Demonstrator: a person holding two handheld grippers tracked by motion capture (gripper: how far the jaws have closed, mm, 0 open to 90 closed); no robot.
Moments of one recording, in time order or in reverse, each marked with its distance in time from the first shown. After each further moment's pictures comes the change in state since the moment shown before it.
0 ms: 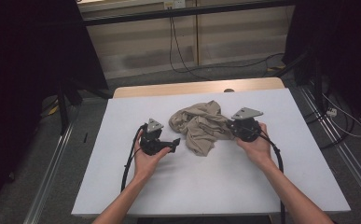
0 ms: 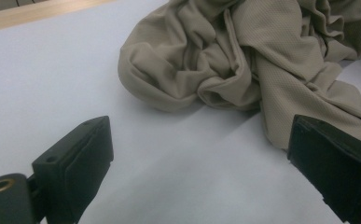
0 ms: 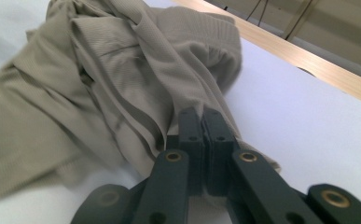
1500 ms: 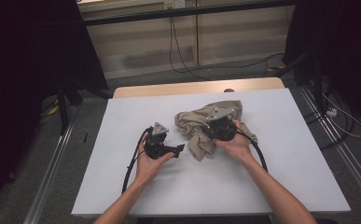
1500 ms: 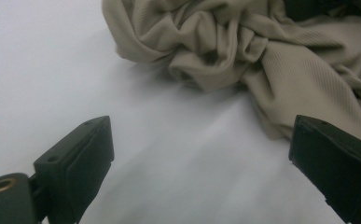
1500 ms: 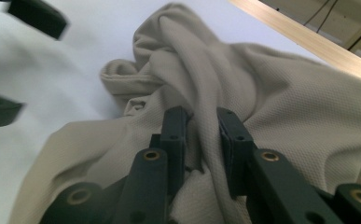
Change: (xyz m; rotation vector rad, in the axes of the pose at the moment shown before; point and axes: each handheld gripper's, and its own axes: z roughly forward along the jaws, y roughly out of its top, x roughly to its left) left arm -0.017 -0.005 0.009 0.033 -0.078 0.039; right arm 0.047 0.029 0.041 0.011 0.179 -0.090
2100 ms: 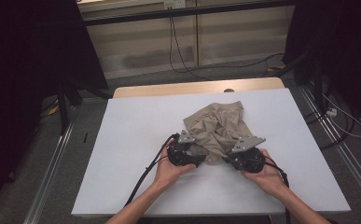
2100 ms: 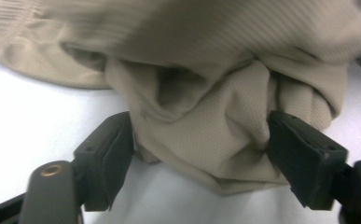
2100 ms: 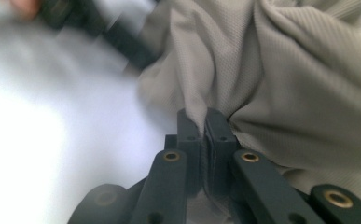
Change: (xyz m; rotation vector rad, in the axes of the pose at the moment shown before) left arm -0.055 0.007 0.031 0.105 -0.146 0.115; right arm 0.026 -0.075 -0.080 0.091 0.149 -0.017
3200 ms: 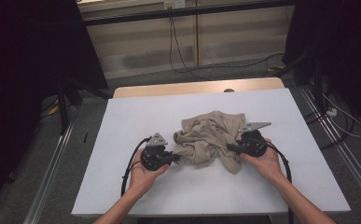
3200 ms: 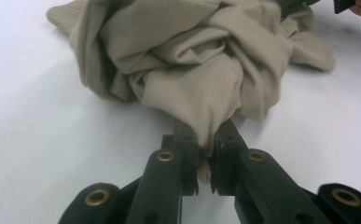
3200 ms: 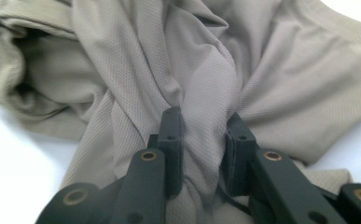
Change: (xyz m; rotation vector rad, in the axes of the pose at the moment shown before) left arm 0.013 -0.032 -0.084 -0.052 -0.053 -0.095; right arm -0.046 0.004 0.013 -0.004 -0.063 0.257
